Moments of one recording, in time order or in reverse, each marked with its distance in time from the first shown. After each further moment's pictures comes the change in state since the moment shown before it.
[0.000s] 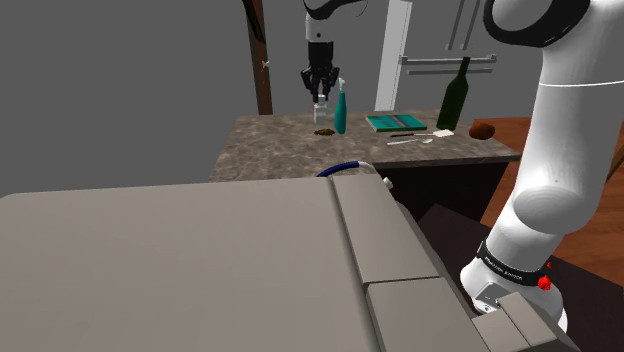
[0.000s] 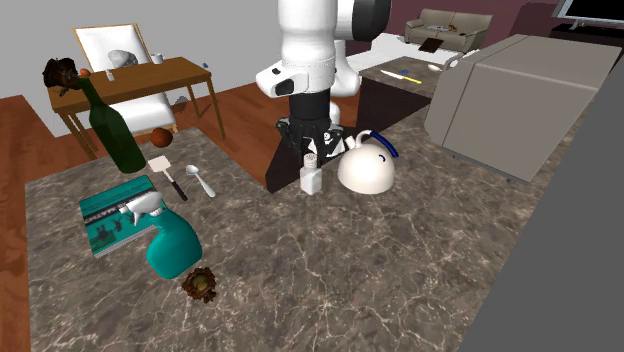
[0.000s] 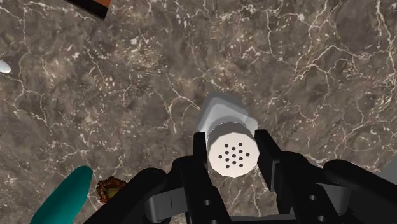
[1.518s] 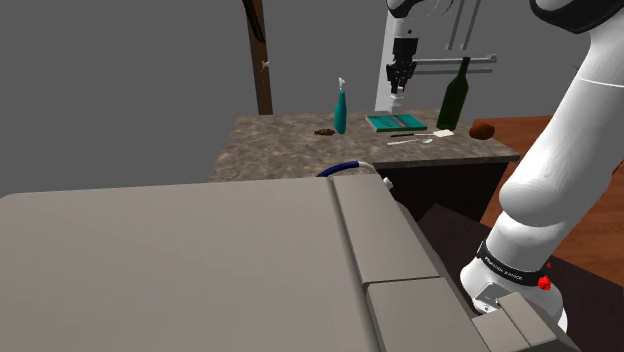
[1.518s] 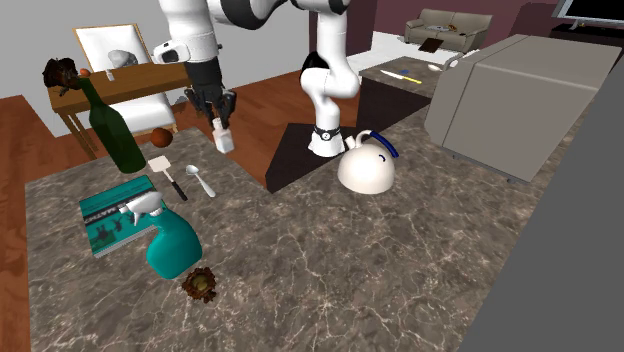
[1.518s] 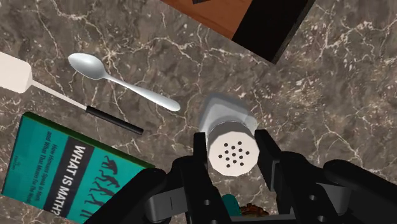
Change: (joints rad) arm -0.266 -0.221 -0.233 -0.280 -0.009 0.056 -0.498
